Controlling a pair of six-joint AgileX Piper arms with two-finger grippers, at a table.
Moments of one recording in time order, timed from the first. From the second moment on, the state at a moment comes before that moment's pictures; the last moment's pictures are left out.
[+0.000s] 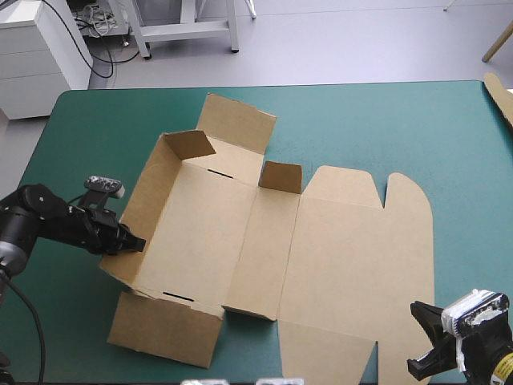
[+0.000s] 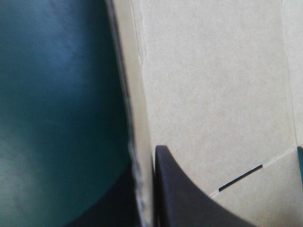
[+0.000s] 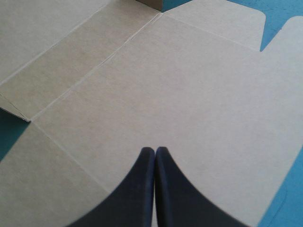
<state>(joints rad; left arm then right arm) 0.15 1.31 -0.95 -0.48 1.13 0.68 0.63 0.18 -0.49 -0.12 0.89 0.18</state>
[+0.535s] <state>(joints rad) -0.30 1.33 -1.19 -0.05 0.91 0.69 0.63 0.18 -0.49 -0.12 0.89 0.18</state>
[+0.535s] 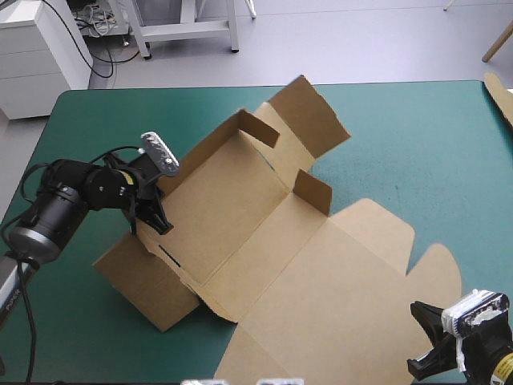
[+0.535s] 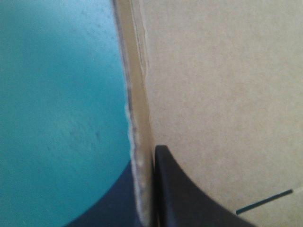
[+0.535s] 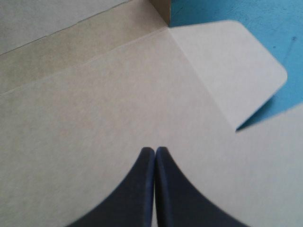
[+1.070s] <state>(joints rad) -0.60 1.39 -1.19 0.46 0.64 0.58 0.63 0.18 -0.49 -0.12 0.89 0.18</state>
